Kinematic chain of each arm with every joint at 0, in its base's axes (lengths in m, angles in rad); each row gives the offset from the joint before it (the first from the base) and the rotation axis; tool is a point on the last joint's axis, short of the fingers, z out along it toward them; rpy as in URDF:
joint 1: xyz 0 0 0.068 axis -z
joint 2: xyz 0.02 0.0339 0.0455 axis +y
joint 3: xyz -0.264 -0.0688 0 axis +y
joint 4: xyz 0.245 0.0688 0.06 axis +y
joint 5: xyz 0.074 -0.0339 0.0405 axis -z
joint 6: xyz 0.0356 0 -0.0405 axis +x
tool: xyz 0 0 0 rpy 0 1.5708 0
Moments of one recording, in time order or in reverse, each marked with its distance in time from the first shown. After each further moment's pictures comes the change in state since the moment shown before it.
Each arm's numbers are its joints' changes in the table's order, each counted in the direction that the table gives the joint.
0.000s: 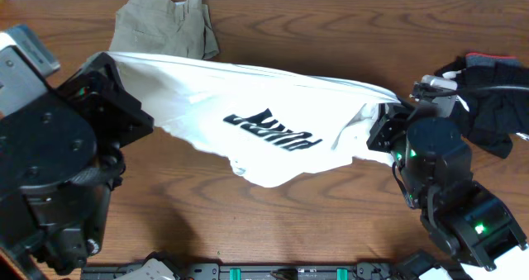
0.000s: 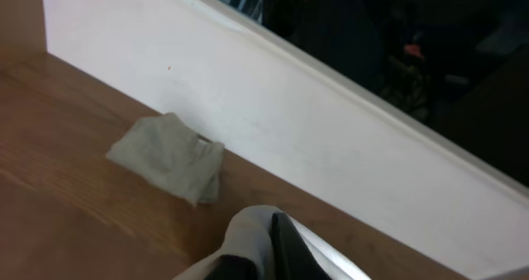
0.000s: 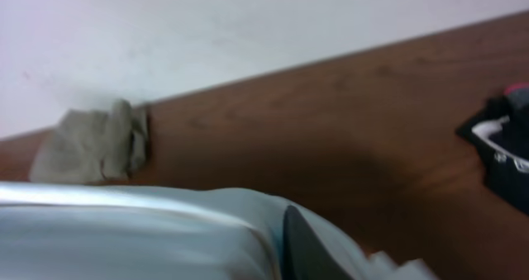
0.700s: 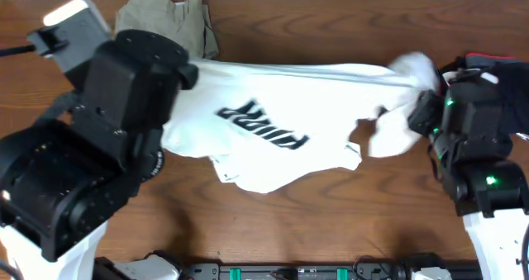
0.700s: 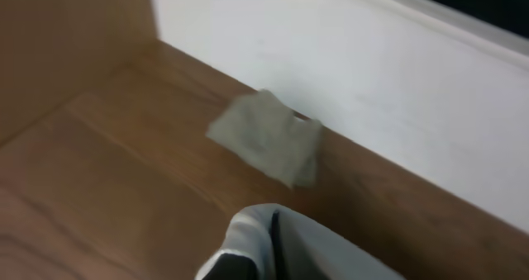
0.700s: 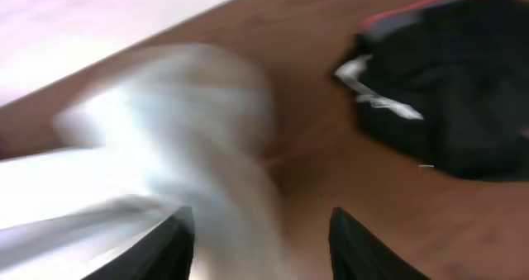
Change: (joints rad) left arm -0.147 0.167 0.000 0.179 -0.068 -0.029; right arm 0.441 0.136 0.000 0.088 -0.130 -0.050
